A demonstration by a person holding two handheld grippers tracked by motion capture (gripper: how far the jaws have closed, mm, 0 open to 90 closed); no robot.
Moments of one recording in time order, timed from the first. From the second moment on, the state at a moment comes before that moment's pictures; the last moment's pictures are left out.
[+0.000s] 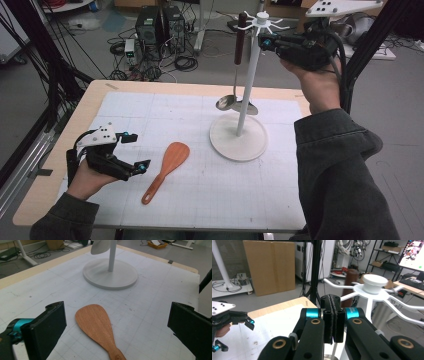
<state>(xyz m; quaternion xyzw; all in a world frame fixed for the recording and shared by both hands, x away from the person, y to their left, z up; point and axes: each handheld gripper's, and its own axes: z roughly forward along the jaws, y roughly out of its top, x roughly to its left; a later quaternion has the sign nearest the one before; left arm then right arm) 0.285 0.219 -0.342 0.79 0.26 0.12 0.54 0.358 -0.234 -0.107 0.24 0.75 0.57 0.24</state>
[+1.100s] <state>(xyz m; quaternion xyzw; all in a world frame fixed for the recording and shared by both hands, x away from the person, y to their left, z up) 0.286 0.221 -0.343 0.80 0.26 0.14 0.53 0.344 -0.239 -0.182 0.24 0.76 0.57 0.16</state>
